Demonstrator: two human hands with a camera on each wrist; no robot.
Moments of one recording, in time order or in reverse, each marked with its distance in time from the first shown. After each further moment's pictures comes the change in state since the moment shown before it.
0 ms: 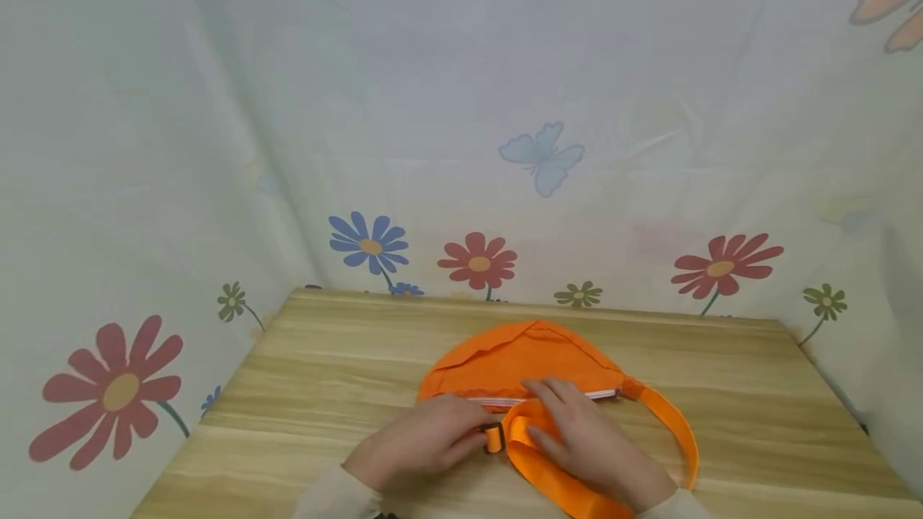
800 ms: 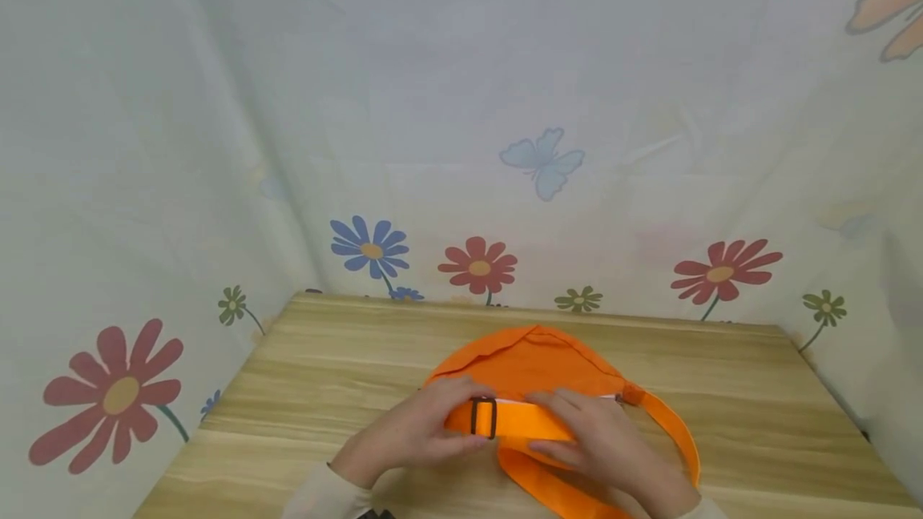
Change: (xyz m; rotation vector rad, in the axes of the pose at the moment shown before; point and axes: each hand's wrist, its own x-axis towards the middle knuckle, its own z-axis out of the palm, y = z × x) left_hand -0.008 0.007 -0.028 -0.237 0.146 -0.032; right_hand -0.007 -0.001 -0.022 -0.074 0.228 -0.230
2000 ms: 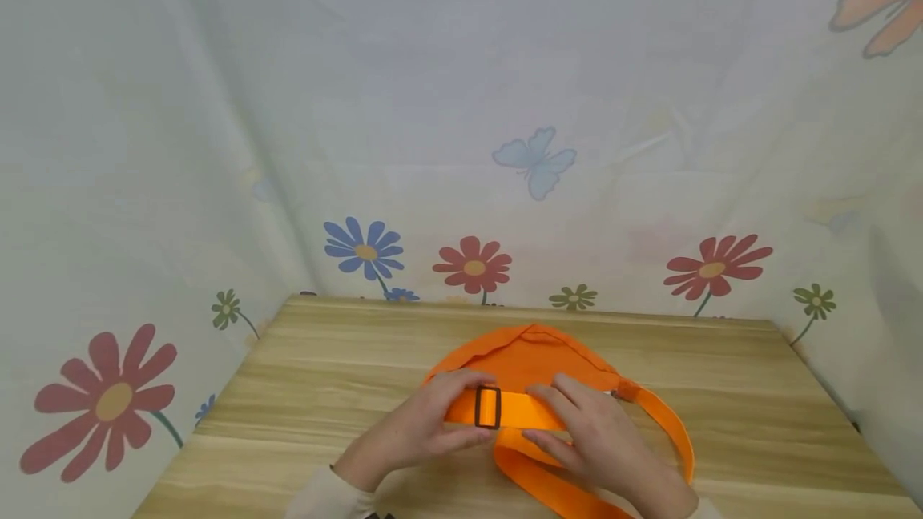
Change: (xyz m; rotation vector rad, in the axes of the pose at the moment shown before) left_hand 0.003 0.008 0.005 -0.101 0.101 0.004; right_hand 0.003 -0.015 -0.012 -0.086 0.115 -0.033
